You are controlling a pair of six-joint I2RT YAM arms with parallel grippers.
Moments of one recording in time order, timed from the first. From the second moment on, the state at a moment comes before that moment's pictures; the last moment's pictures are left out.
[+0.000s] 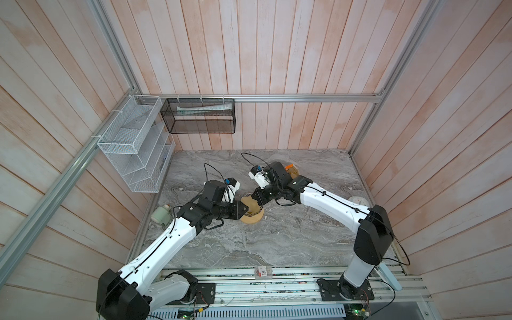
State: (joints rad) left arm -0.51 1.14 0.97 -0.57 0.39 -0.42; right arm 0.79 1.75 1.49 -0.56 -0.27 0.21
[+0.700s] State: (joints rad) left arm -0.51 1.13 0.99 -0.57 0.36 -0.42; right arm 0.79 1.71 1.49 -0.56 -0.26 0.21
